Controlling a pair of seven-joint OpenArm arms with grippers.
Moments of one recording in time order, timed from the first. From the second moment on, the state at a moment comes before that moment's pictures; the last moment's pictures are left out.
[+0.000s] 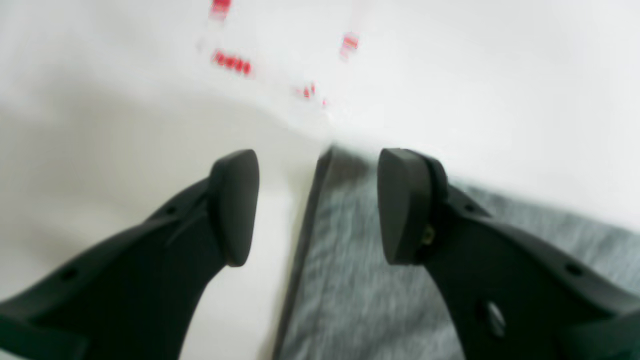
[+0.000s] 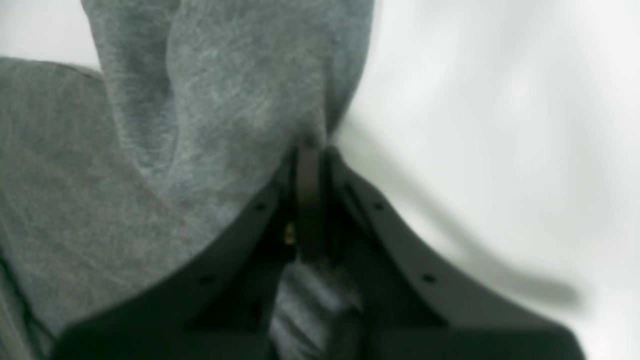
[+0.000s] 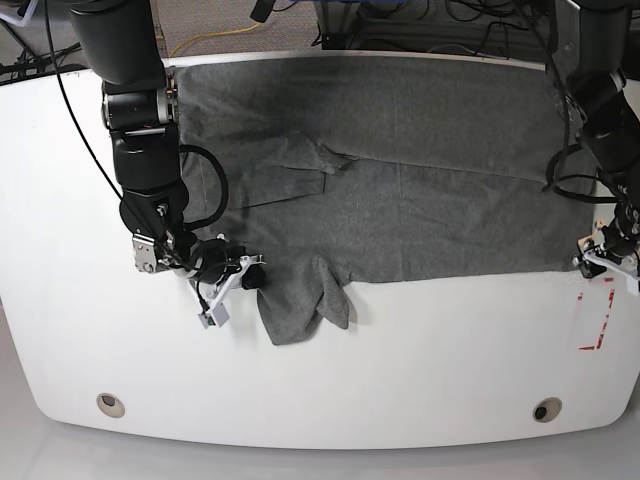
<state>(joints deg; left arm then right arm) -29.3 -25.9 -37.4 39.4 -1.8 -29.0 29.3 31.7 11.7 -6.8 37.8 29.8 31.5 -36.5</state>
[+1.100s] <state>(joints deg) -27.5 -25.5 -28.0 41.5 -1.6 -30.0 29.9 27.8 12.7 -6.8 49.0 28.7 31.1 -40.6</state>
